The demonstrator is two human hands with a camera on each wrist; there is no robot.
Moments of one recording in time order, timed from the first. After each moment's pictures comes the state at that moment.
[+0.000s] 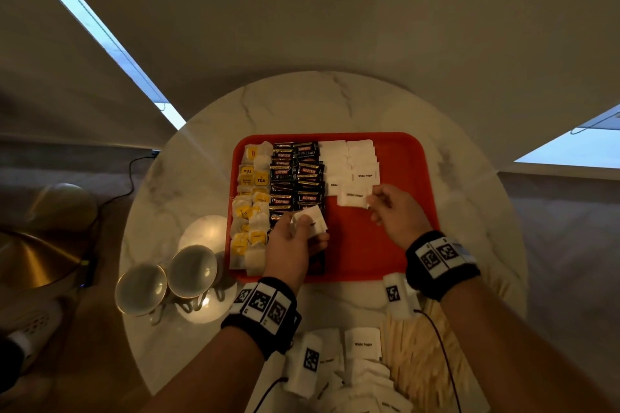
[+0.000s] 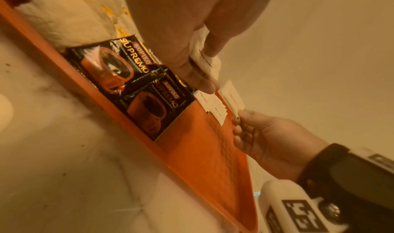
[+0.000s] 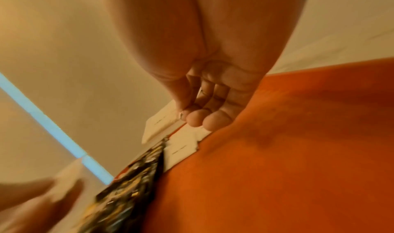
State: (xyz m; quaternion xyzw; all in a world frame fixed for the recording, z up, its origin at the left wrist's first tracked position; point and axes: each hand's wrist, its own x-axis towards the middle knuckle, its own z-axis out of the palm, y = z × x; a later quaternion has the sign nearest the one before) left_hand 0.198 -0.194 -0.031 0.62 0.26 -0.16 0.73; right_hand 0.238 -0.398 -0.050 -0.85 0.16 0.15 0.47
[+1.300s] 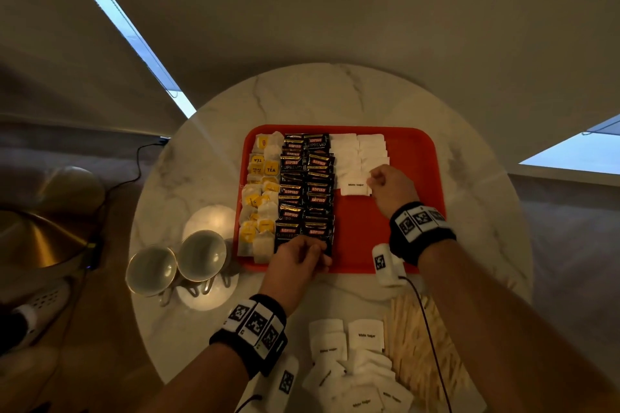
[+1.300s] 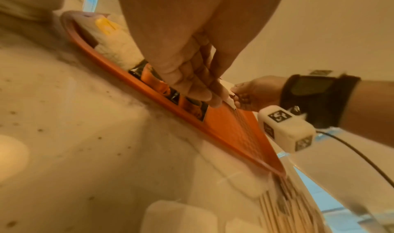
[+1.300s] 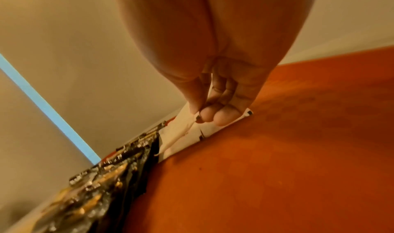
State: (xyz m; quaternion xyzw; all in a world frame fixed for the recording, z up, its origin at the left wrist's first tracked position) left_hand 0.157 -0.164 -0.047 0.72 0.15 -0.26 0.62; right_hand 0.274 -0.377 -0.051 -0.89 0.19 0.16 0.39
